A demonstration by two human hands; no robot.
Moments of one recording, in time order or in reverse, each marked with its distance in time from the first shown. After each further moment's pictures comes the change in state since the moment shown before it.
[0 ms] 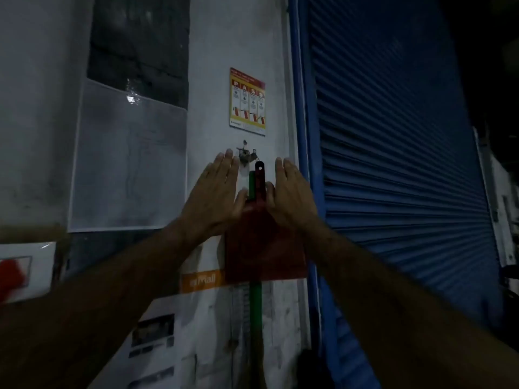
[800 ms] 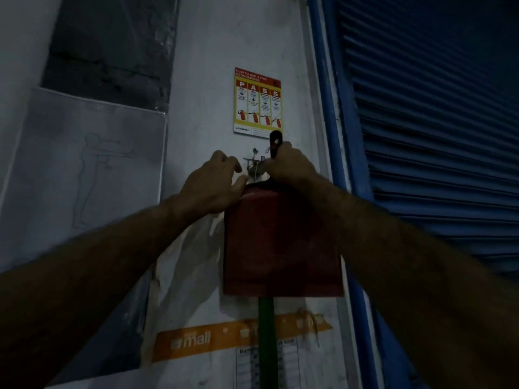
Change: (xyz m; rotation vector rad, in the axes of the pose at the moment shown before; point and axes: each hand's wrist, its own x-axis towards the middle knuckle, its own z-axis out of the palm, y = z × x) left_hand 0.122 -0.037 0.075 0.103 -0.047 -0.224; right_hand 0.170 0.052 0.081 0.495 -0.153 0.148
